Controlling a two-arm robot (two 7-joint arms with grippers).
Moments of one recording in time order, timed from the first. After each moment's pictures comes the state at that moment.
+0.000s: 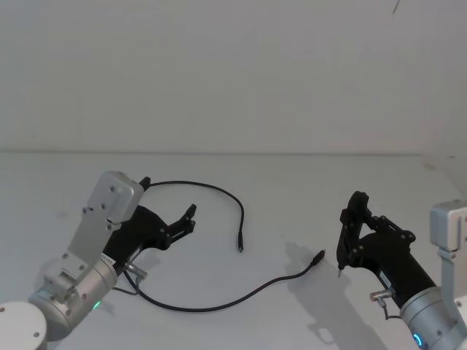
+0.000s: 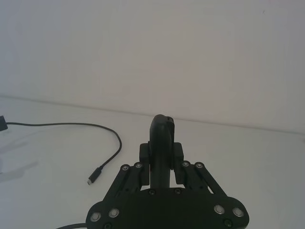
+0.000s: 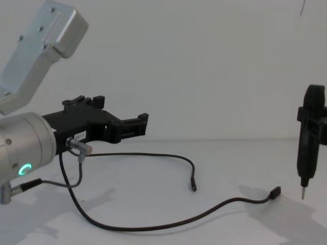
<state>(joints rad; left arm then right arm) -0.24 0.41 0.46 -1.65 -0.22 0.03 -0.08 -0.01 0.34 -0.23 -1.77 0.29 0.03 0.07</state>
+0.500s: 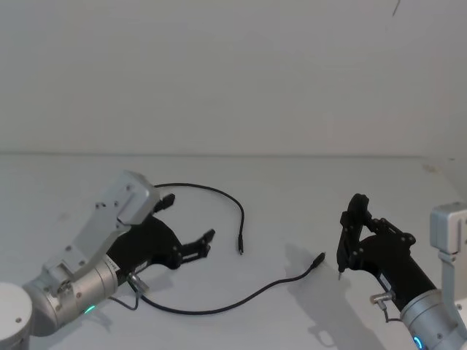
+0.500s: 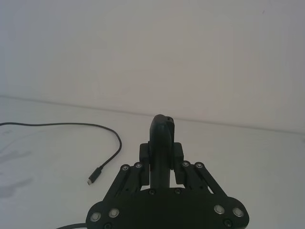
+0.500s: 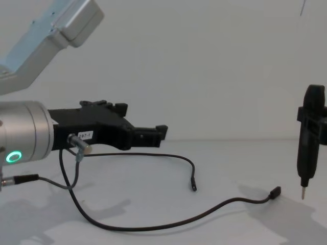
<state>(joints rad) -0.28 0.50 0.48 -1.73 -0.28 0.17 -0.28 -0.01 0.34 -0.23 -1.77 0.29 0.03 0.07</state>
